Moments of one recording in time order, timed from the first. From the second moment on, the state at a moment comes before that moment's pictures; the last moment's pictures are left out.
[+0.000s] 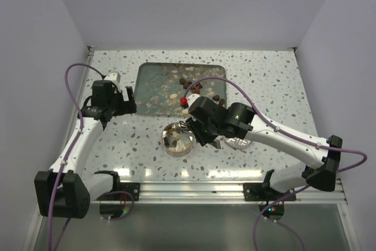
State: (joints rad) left arm -0.05 1.13 0.83 -0.47 0.02 -0.21; right arm 1.09 1.39 1.40 -1.02 0.16 0.35
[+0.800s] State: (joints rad) left arm -0.05 1.12 0.95 -0.49 0.03 -0.18; right arm 0.84 1.48 1.51 -0.96 0.18 0.26
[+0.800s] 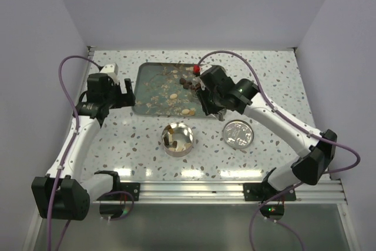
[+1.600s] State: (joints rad) left arm -0.05 1.09 0.98 -0.46 0.12 -0.13; right arm 0.48 1.63 1.38 -0.78 0.19 0.07
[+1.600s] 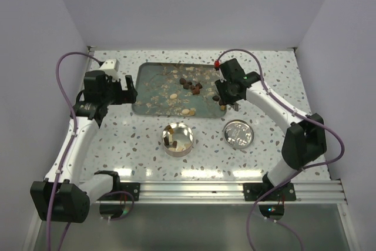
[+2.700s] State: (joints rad) left arm -0.05 1.10 0.97 -0.43 0.12 -0.15; right arm 0.48 1.59 1.33 -0.78 0.14 0.07
